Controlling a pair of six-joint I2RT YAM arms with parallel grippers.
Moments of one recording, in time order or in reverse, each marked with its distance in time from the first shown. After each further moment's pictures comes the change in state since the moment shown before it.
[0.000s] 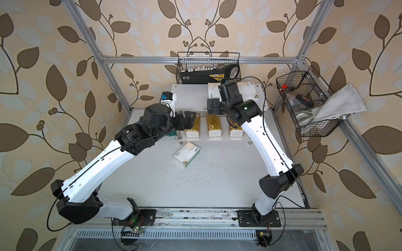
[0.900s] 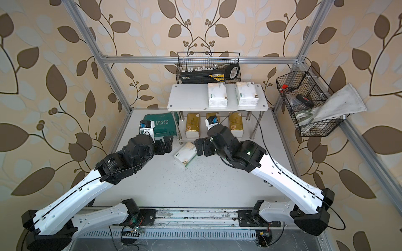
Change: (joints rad) left arm 0.013 -0.443 -0.578 -0.038 -0.206 -0.078; right arm 0.469 -0.428 -0.687 0.178 0.117 0.211
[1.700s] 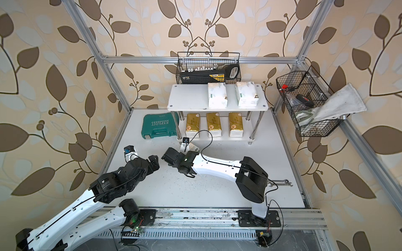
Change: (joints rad) left arm 0.000 -0.272 -0.311 -0.237 -0.094 -0.399; right arm 0.136 0.669 0.132 0.172 0.197 0.562
